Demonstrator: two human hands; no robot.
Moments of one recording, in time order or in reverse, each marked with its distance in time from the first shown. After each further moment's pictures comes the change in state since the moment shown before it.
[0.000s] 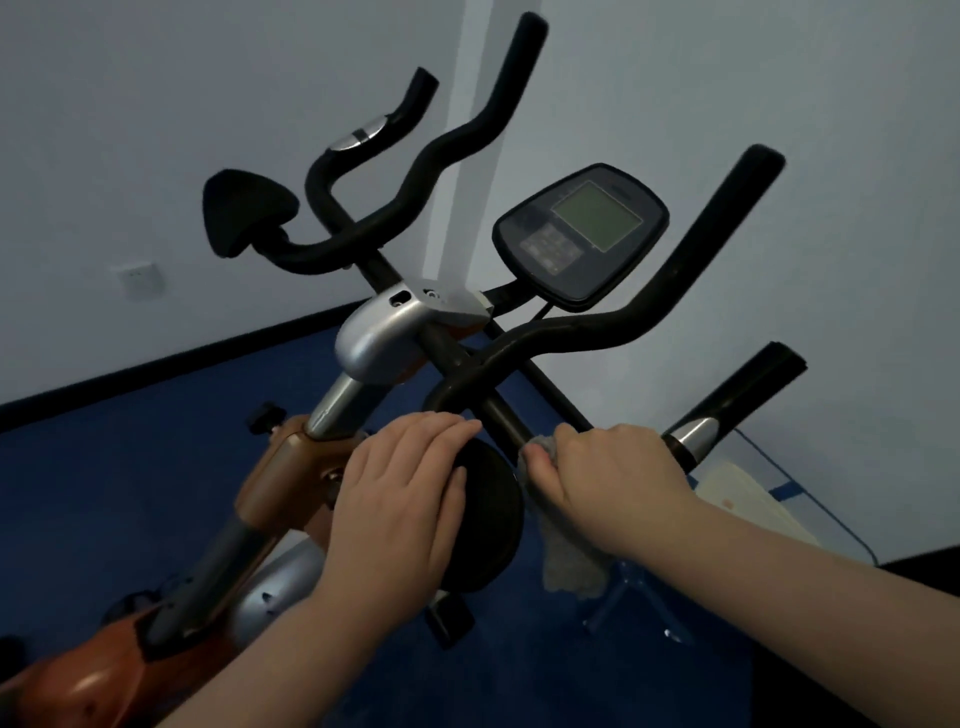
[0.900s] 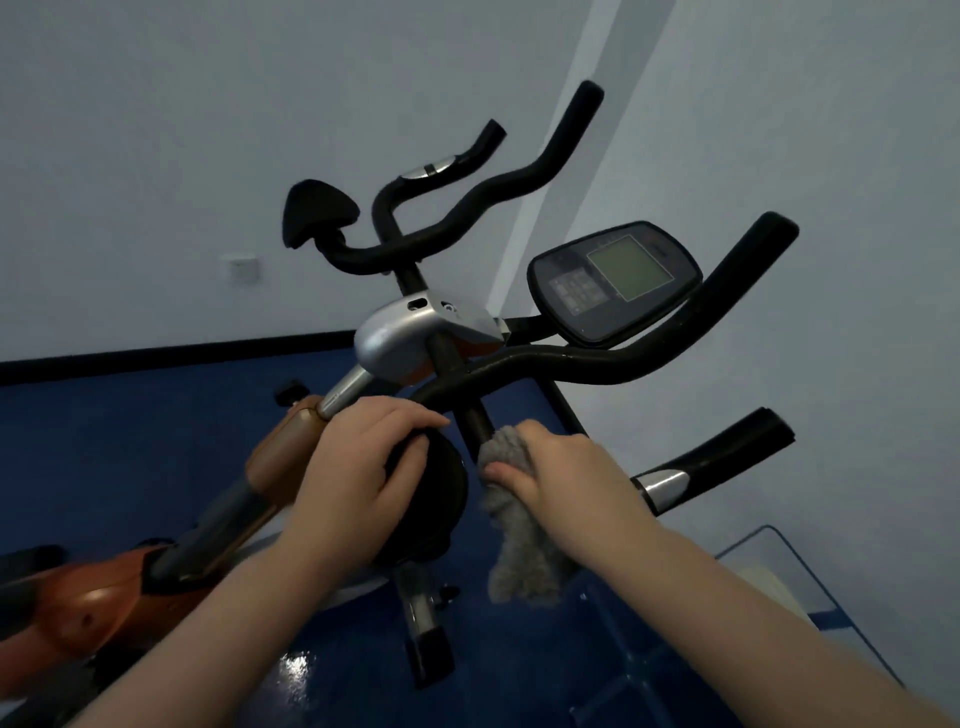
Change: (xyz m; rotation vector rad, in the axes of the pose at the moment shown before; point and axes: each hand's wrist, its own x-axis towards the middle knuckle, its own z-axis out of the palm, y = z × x) left_hand 0.010 0.024 0.000 -0.097 0.175 -0.182; right_hand 0.005 0.020 -0.009 0.701 0.131 0.017
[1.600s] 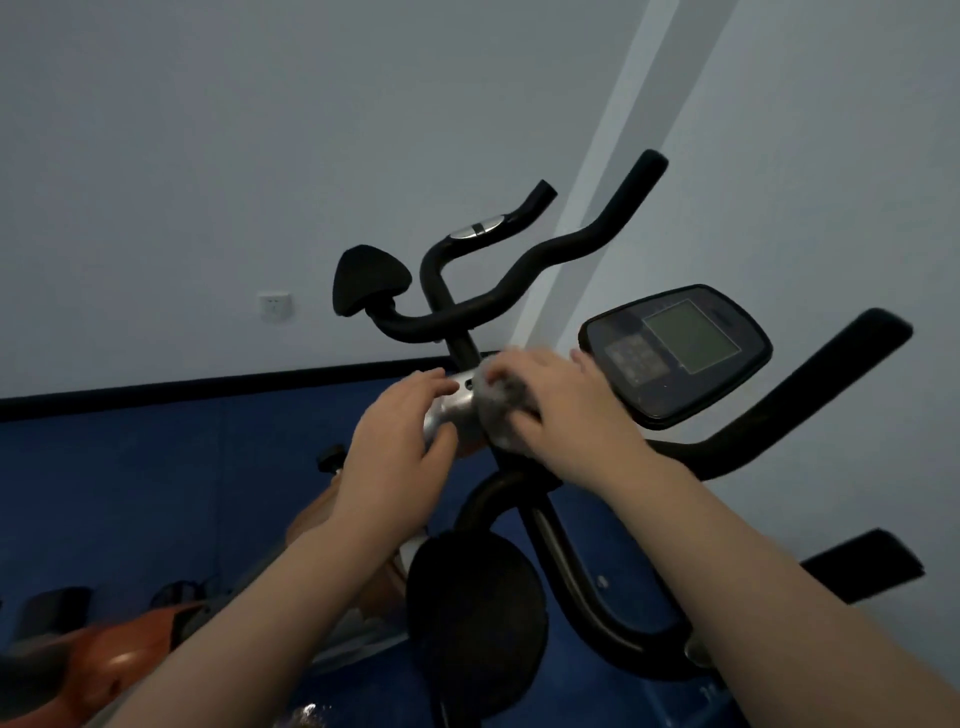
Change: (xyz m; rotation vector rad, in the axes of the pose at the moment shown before) left_hand 0.081 -0.040 -0.016 -0.057 0.017 -0.274; right_hand 0.122 -0.035 -0.037 -0.021 0.156 -0.193
